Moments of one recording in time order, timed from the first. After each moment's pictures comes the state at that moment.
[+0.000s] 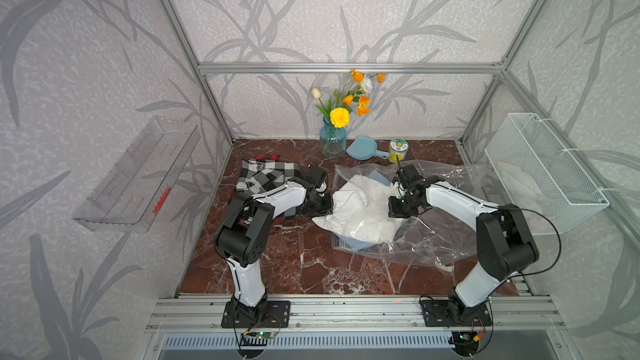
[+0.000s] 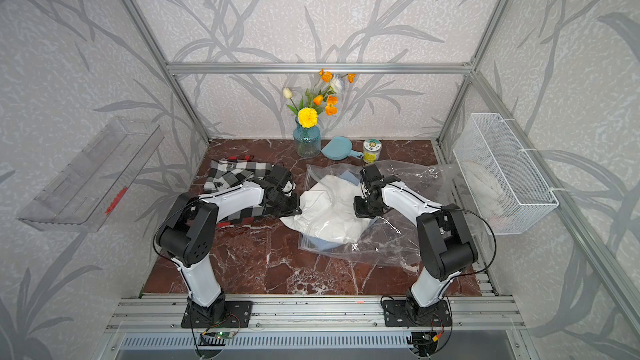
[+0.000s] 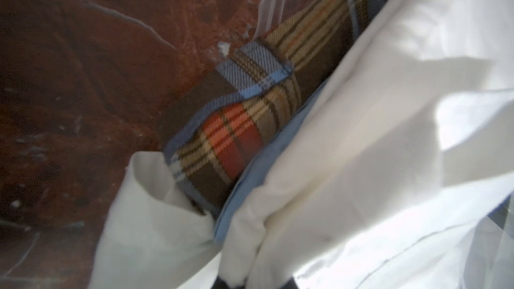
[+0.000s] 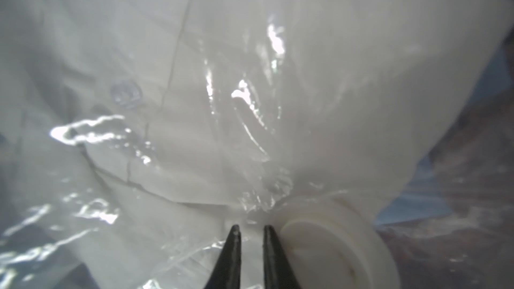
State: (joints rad) left arm -0.44 1.82 1.16 -0.56 0.34 -0.56; right arm 0.35 1.68 1.10 -0.73 -0.25 0.35
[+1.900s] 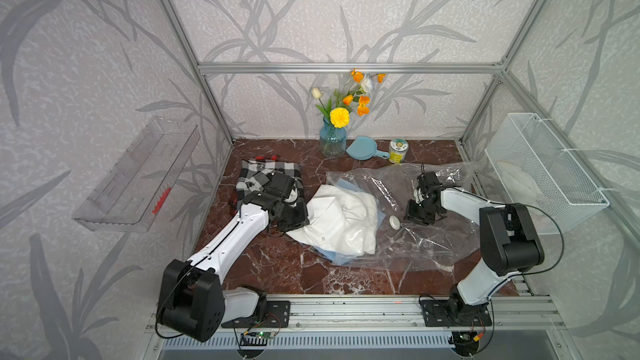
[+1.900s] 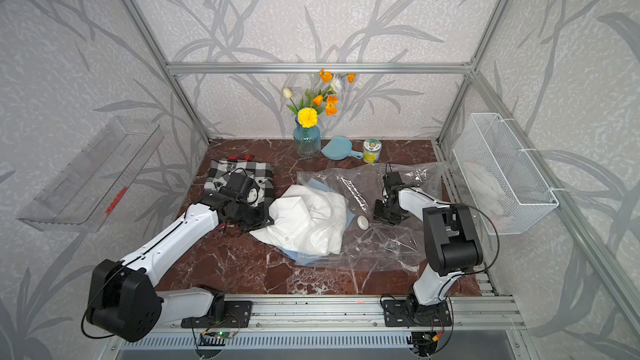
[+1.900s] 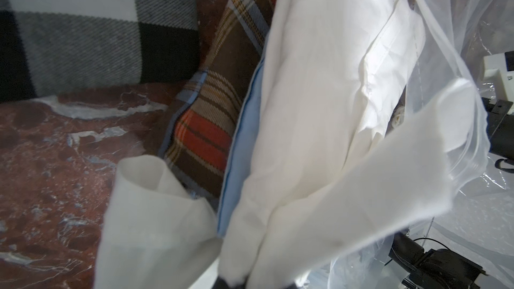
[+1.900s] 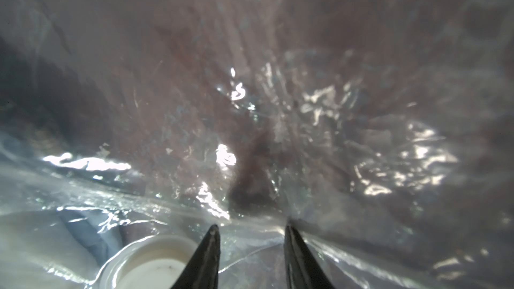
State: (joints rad) left arm -0.29 1.28 0.95 -0.88 0.35 -0.53; right arm 0.14 1.70 0.95 -0.63 -0.21 0.44
